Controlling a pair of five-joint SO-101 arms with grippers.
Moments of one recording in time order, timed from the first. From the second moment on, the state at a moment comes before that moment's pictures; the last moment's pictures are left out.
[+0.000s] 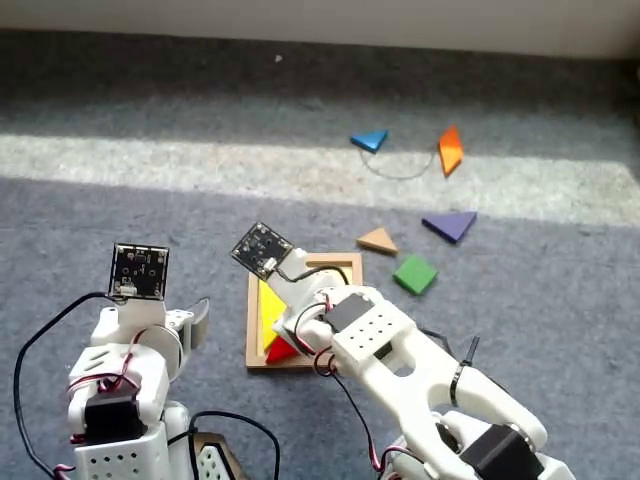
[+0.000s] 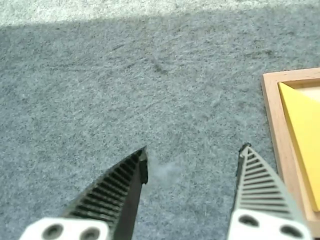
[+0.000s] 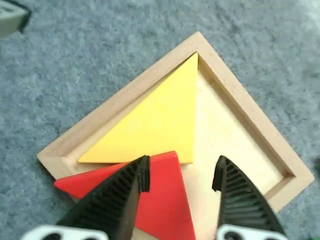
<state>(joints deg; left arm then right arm) -14.7 -100.2 82.9 72.1 -6.2 -45.1 -21.5 55.0 35.2 16.7</state>
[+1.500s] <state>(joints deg) -14.7 -100.2 82.9 72.1 -6.2 -38.5 -8.5 53.1 27.4 16.7</state>
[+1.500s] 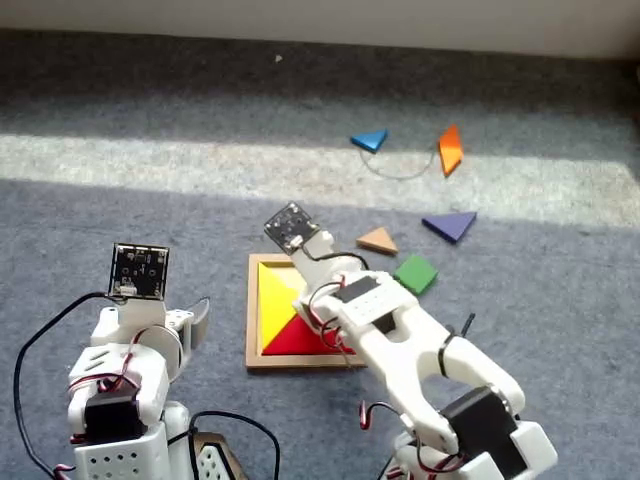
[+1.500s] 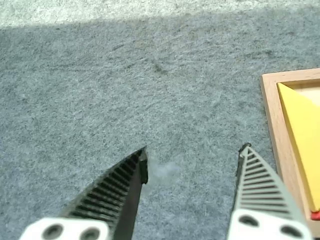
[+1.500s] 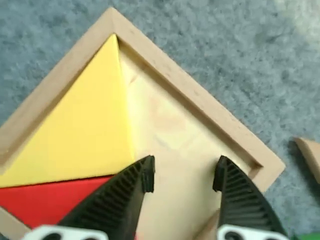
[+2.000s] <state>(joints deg) -14.7 -100.2 82.9 72.1 -6.2 -42.2 -12.9 52.9 33.0 16.7</state>
